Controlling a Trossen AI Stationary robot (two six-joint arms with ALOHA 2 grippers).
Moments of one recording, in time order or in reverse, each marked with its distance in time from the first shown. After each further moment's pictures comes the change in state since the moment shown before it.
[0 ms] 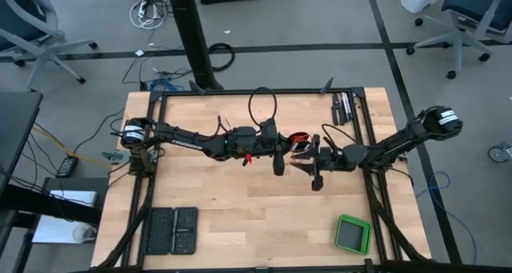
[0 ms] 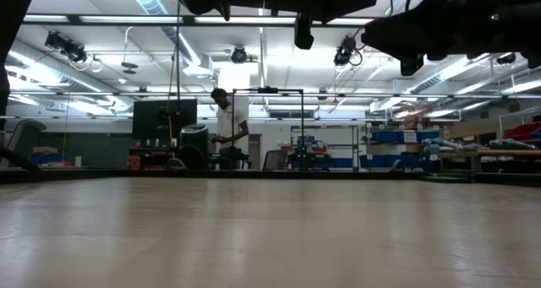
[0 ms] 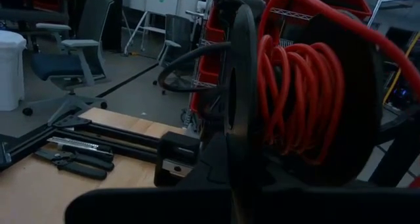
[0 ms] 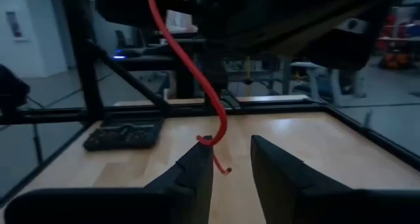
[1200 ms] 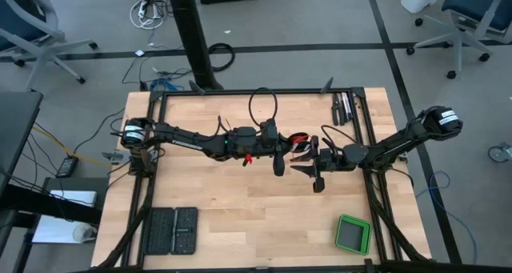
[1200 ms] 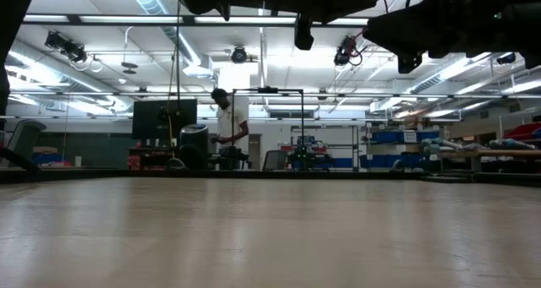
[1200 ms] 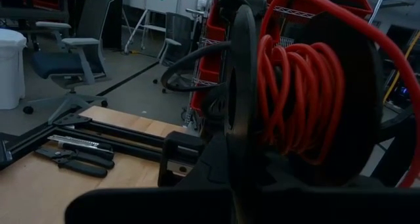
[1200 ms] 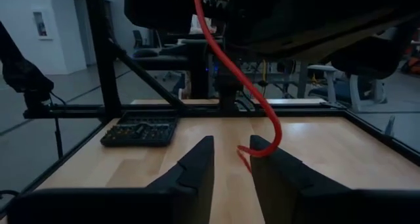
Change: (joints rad) left arm 0.000 0.000 0.000 -0.008 -0.001 0.000; right arm -0.005 0.000 0.002 0.003 -0.067 -0.012
